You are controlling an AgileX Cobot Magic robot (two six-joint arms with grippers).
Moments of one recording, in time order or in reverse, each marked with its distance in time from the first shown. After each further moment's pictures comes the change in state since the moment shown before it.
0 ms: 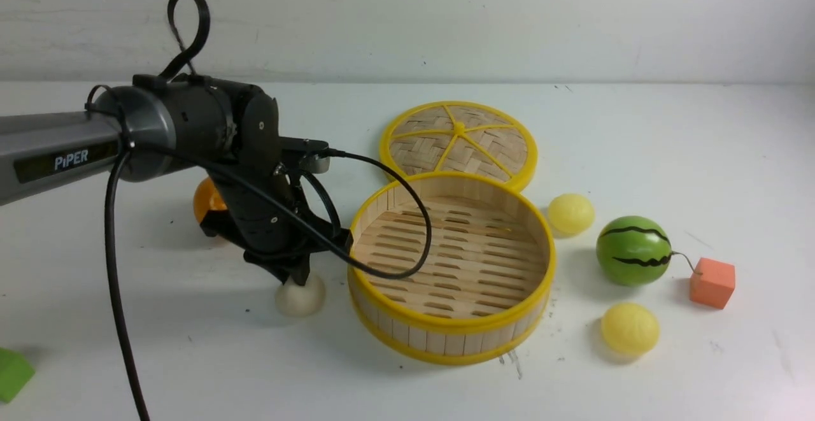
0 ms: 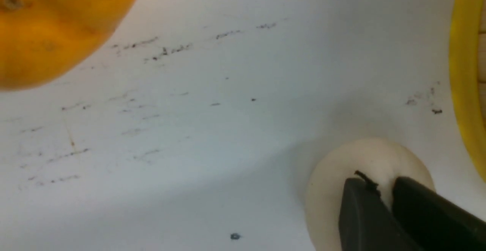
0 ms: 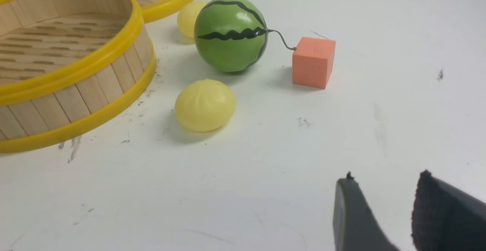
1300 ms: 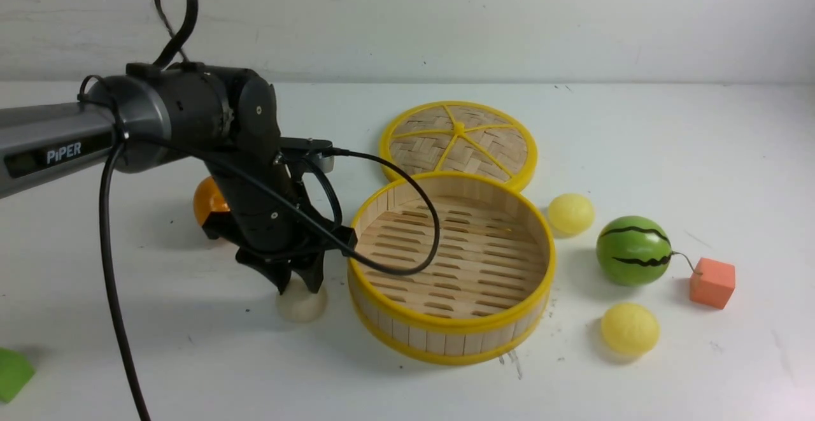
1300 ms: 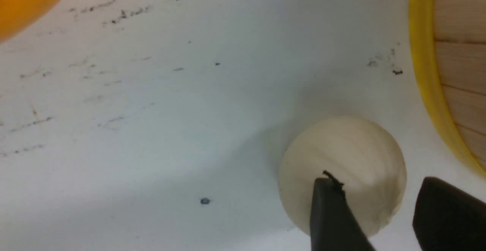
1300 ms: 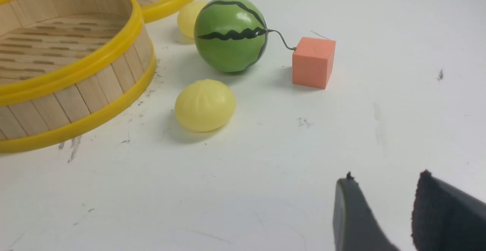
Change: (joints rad) right arm 0.000 0.000 0.000 0.000 0.000 0.000; left arm 0.000 -0.011 -0.017 -0.068 0.082 0.047
